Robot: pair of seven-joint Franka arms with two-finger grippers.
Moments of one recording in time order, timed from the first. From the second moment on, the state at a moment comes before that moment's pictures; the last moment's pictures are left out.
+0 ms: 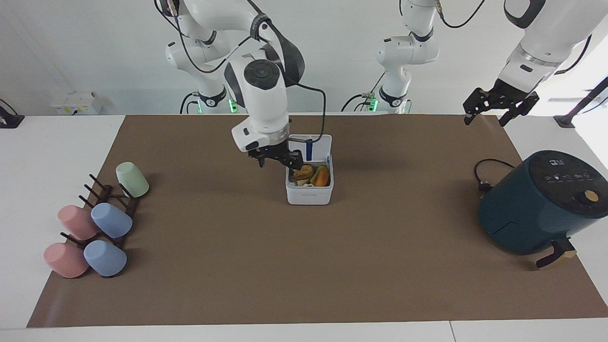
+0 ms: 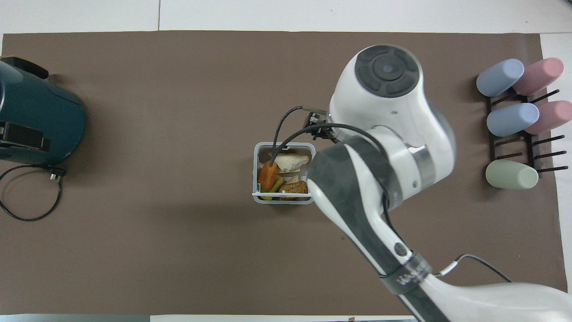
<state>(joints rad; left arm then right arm) -0.01 -0.04 -0.01 -1.58 -0.02 1.51 0.11 0.46 0.27 -0.04 -1.51 0.04 1.72 0.74</state>
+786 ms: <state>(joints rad) -0.01 -0.04 -0.01 -1.58 -0.02 1.51 0.11 0.07 0.04 -0.05 -1.54 -0.02 1.42 0.16</state>
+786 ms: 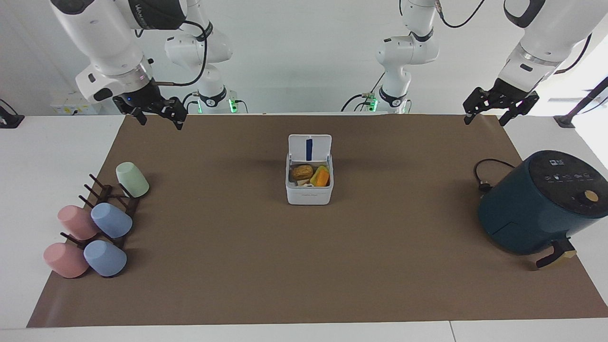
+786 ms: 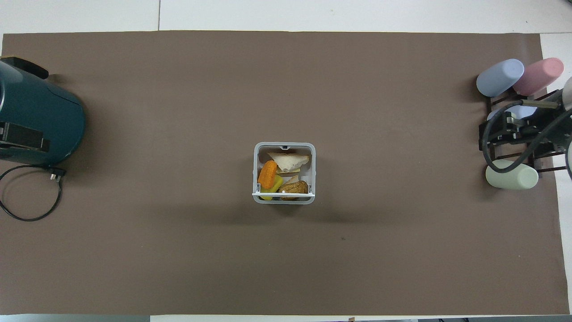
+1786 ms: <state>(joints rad) -0.01 -0.04 -0.01 -1.58 -0.02 1.51 0.11 -0.04 0.01 -0.01 -1.63 -0.02 1.54 0.10</state>
